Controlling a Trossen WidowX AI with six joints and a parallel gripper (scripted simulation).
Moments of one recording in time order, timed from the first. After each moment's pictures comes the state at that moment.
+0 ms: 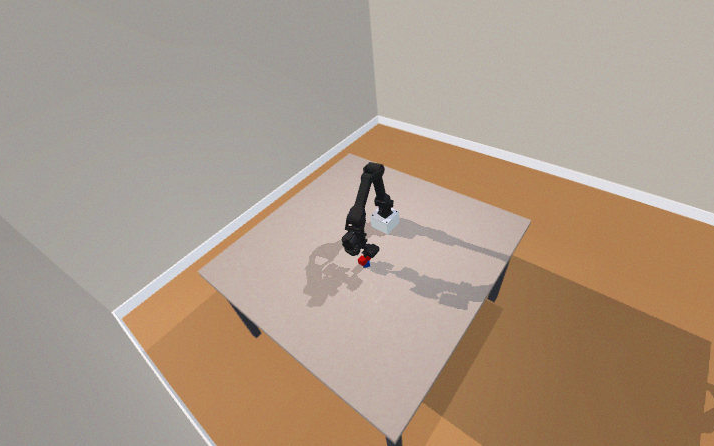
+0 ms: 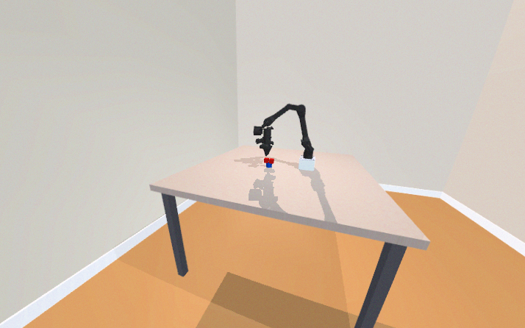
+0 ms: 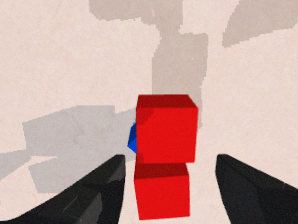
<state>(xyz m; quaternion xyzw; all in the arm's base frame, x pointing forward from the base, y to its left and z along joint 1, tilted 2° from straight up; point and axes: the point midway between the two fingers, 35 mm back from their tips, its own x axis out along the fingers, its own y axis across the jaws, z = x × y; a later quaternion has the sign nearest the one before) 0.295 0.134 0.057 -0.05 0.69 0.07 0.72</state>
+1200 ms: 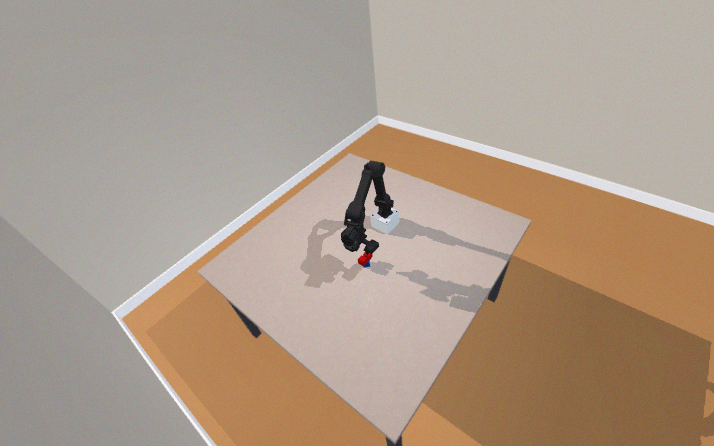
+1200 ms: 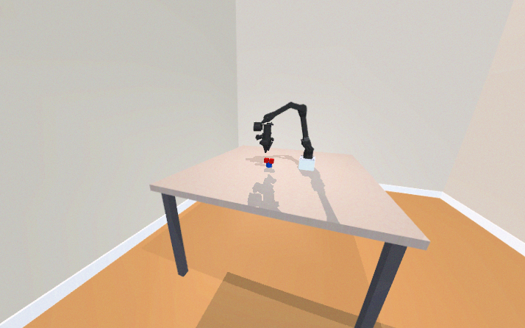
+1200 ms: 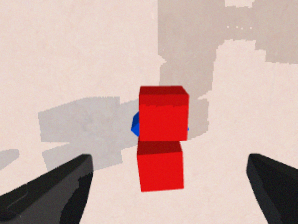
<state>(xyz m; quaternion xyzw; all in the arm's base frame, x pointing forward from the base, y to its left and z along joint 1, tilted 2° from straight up) 0.294 0.133 0.087 -0.05 0.69 0.07 0.72</state>
